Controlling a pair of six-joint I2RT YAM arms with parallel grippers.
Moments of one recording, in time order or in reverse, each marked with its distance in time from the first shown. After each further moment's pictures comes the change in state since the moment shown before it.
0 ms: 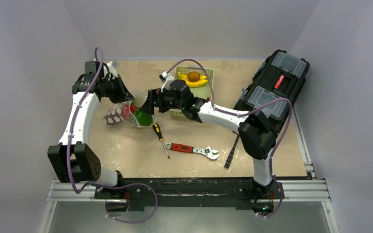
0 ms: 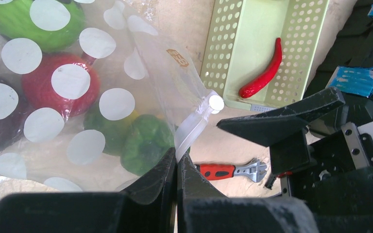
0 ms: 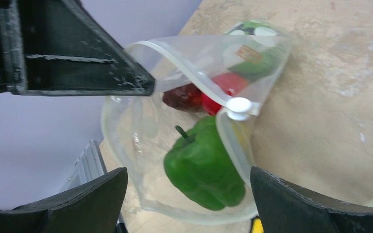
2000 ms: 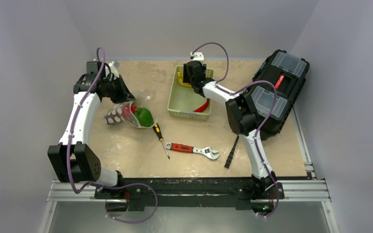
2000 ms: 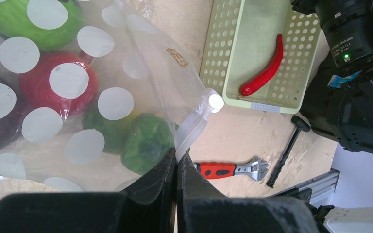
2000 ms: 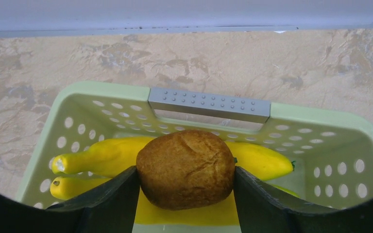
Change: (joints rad) left arm -0.018 0.000 0.000 -0.004 -0.011 0.001; right arm -0.319 0.451 0.447 -0.188 0.715 -0.302
